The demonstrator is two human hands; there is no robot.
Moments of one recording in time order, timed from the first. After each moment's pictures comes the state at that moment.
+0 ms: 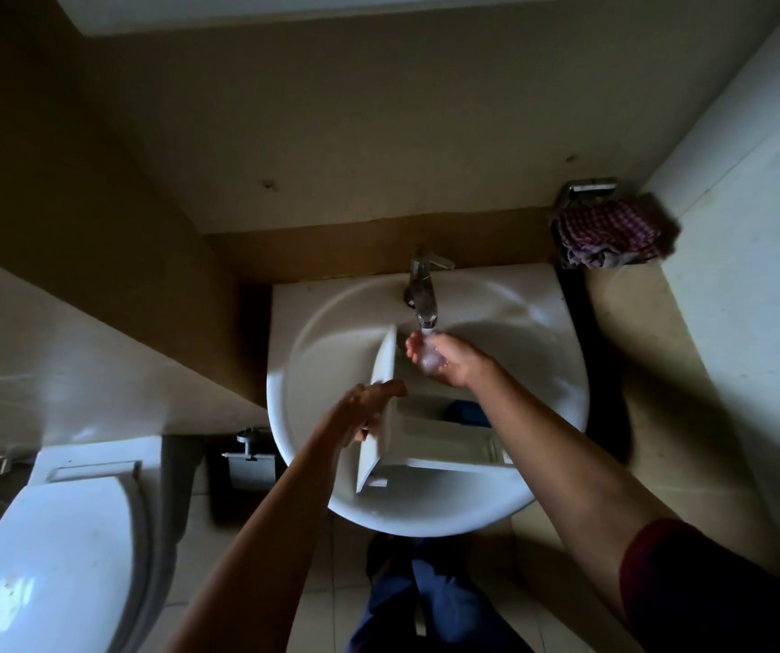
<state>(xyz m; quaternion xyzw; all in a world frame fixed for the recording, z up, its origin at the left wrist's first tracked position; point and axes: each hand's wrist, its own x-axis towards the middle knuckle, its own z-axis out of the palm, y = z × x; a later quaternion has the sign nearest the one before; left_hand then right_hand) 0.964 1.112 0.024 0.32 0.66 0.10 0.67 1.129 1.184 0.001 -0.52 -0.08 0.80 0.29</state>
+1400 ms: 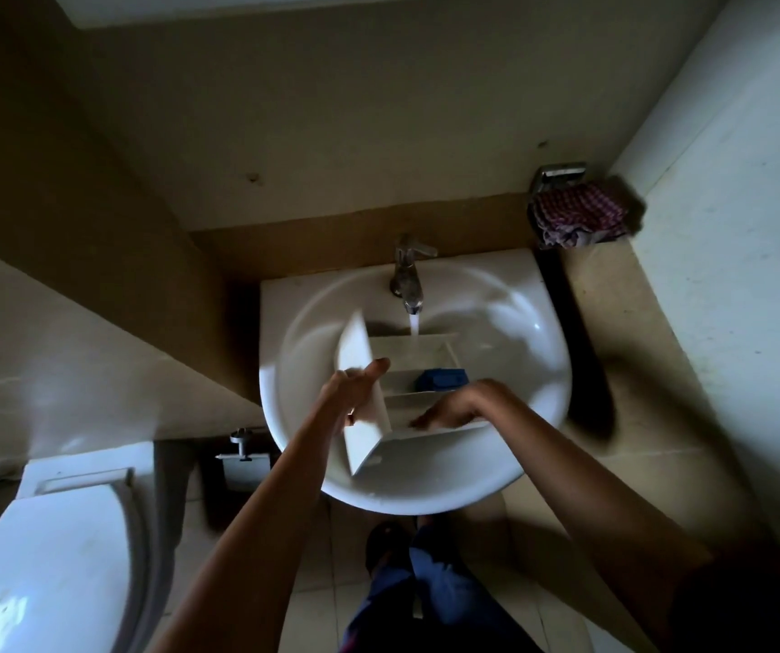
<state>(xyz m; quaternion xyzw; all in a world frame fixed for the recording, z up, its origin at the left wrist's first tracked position) 0.955 1.109 0.010 0.35 0.70 0.14 0.61 1.142 1.107 0.025 -0.55 -0.57 0.52 -0.34</state>
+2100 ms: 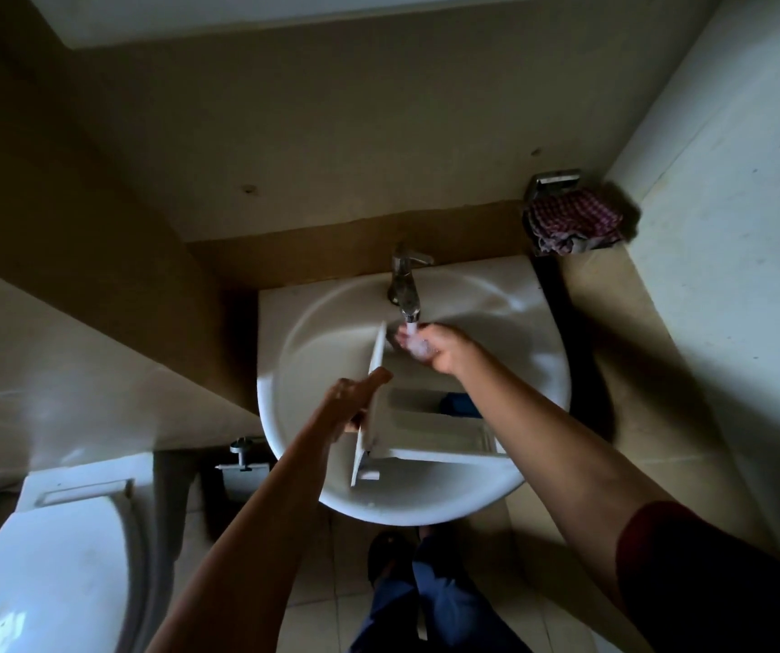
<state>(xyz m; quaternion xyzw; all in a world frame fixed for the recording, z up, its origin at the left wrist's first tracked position) 0.957 1.111 0.015 0.36 0.68 0.14 0.62 1.126 1.176 0.030 -0.58 -0.12 0.74 0.31</state>
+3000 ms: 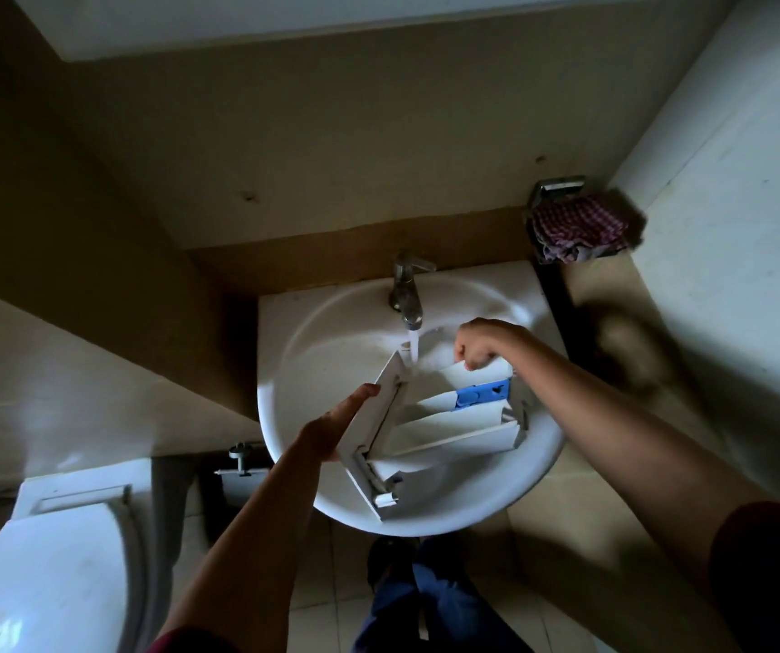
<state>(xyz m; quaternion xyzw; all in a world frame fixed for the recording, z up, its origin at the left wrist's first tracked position) 0.941 1.111 0.010 0.23 0.60 0.04 0.76 1.177 1.194 0.068 -0.57 -0.69 0.29 -0.34</state>
